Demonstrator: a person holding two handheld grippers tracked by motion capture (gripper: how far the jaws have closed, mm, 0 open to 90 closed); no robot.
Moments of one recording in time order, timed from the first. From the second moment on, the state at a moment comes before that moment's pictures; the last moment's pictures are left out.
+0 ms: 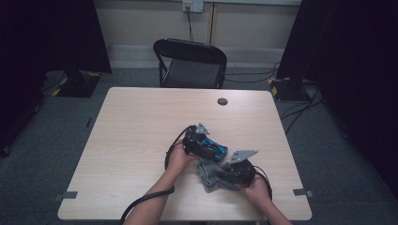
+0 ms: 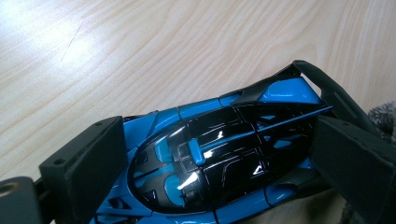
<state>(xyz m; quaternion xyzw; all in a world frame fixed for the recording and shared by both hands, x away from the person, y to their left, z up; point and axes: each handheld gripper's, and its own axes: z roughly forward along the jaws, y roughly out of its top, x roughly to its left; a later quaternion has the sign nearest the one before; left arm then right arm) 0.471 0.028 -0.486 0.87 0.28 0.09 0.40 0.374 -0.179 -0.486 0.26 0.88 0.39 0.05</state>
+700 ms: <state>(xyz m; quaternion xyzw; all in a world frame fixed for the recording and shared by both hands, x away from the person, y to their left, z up) 0.472 0.027 -0.483 0.87 0.28 0.09 0.39 0.390 -0.216 -0.479 0.29 0.89 0.34 0.07</state>
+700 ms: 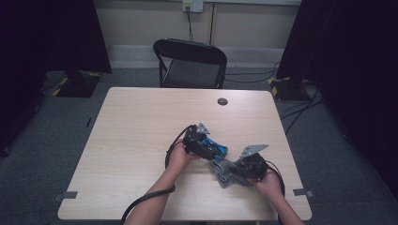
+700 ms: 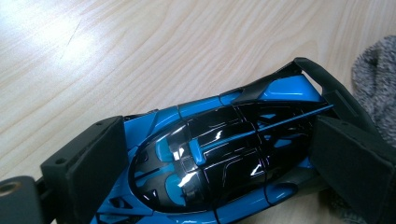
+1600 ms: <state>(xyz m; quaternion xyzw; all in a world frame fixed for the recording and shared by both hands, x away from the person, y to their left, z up) 0.471 0.027 -0.483 0.87 0.28 0.09 0.39 0.425 -0.243 -0.478 0.36 0.87 0.33 0.10</state>
